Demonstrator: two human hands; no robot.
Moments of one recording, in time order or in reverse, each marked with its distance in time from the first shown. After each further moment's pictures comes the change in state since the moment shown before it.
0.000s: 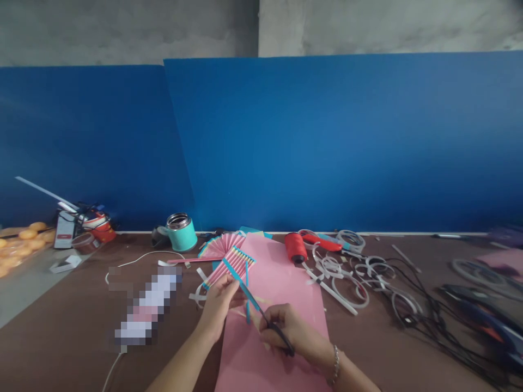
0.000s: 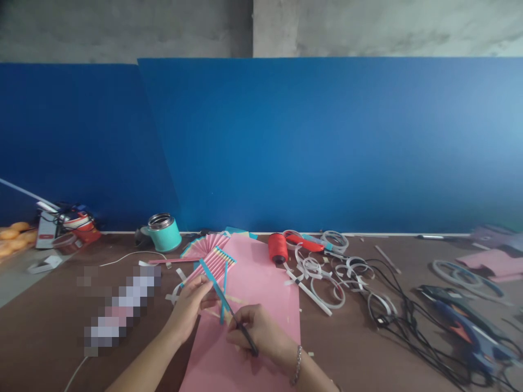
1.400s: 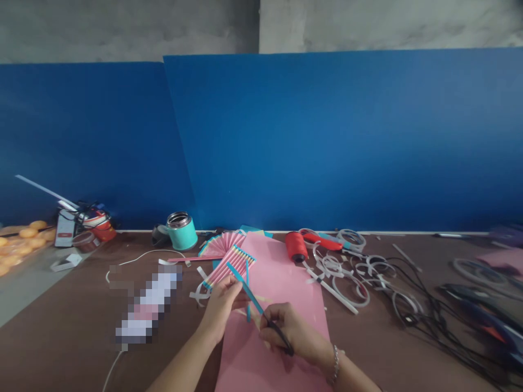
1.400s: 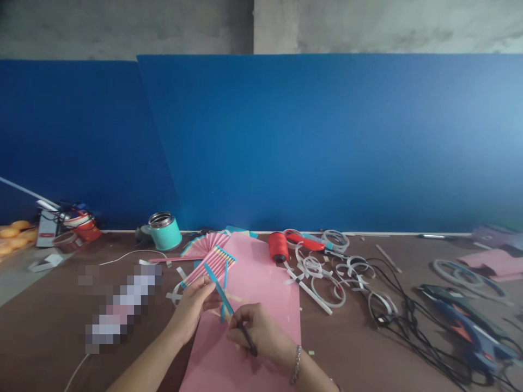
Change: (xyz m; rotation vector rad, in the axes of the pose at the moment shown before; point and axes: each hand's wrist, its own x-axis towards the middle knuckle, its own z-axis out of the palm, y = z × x) left_hand -0.006 0.000 0.006 -0.003 -0.041 -0.021; right_hand 0.002 0.007 0.002 -0.032 0.010 -0.046
